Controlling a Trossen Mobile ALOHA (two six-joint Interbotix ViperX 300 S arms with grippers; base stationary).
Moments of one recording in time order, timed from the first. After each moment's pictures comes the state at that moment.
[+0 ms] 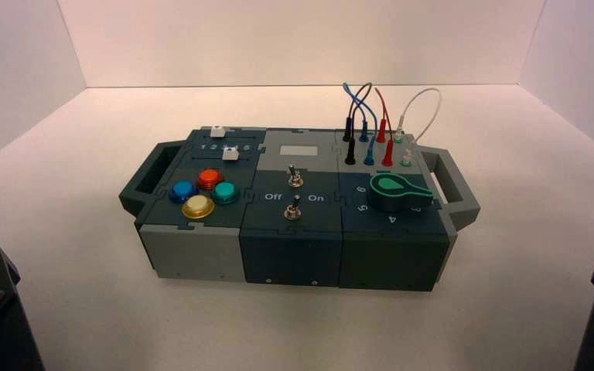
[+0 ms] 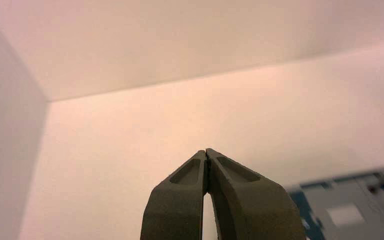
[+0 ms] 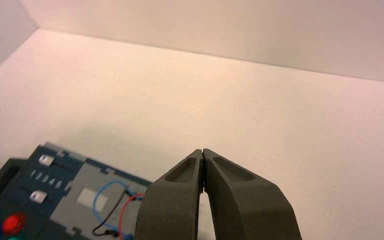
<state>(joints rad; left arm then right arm) -0.26 -0.78 0.97 -0.02 0.40 0.05 0.33 -0.67 0.91 0.06 0.37 0.02</state>
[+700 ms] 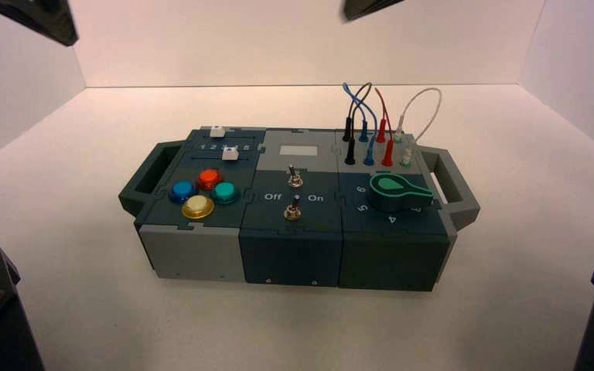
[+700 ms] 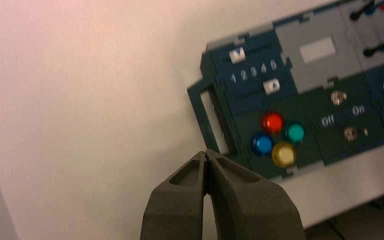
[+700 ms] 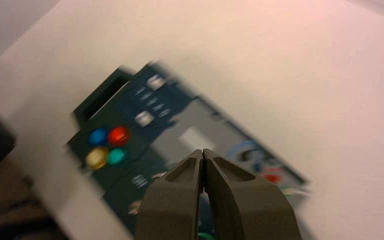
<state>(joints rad) -0.35 -0.80 0.94 -0.02 0.99 0.05 0.75 -0.44 0.81 0.12 0.48 0.02</state>
